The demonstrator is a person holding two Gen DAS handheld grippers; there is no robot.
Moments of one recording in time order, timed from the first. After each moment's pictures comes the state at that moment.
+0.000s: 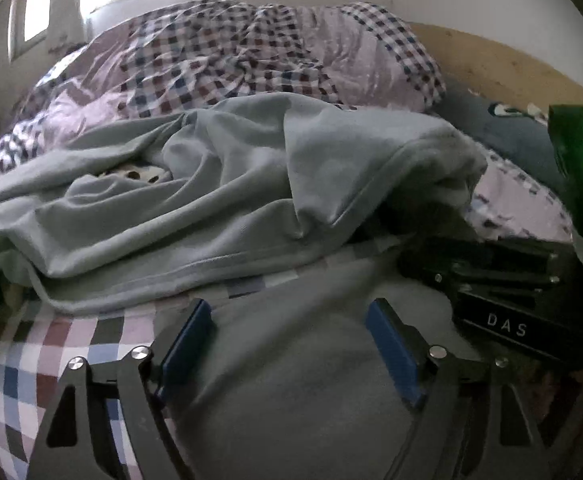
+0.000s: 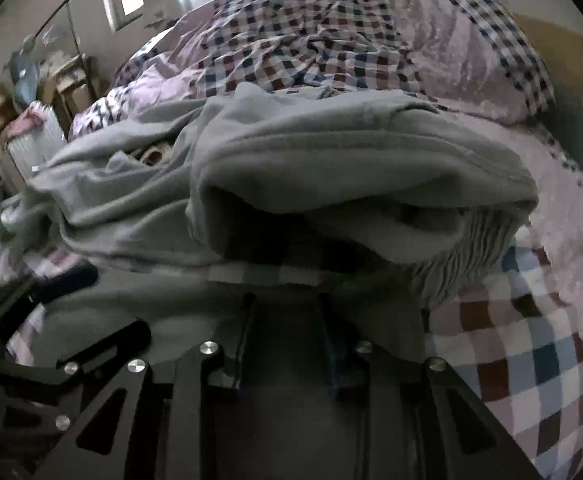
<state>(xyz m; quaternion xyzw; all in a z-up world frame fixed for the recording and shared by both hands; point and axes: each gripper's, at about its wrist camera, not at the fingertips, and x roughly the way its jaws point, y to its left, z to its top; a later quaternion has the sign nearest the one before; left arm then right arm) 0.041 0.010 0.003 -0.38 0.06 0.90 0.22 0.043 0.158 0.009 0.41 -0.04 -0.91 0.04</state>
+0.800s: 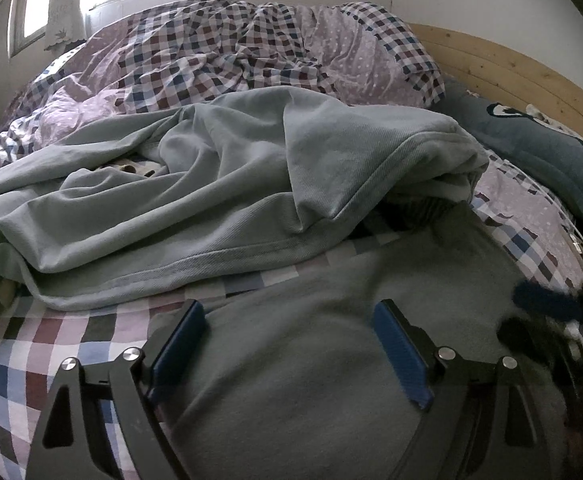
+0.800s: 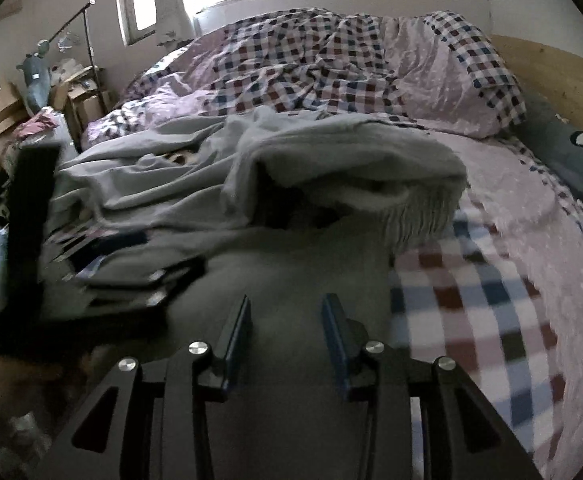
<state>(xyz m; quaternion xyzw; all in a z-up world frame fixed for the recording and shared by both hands) 0.039 0.010 -0.004 -0.38 0.06 0.89 0.22 0.142 0.152 0.034 0.37 -0.04 -0.93 0.03</state>
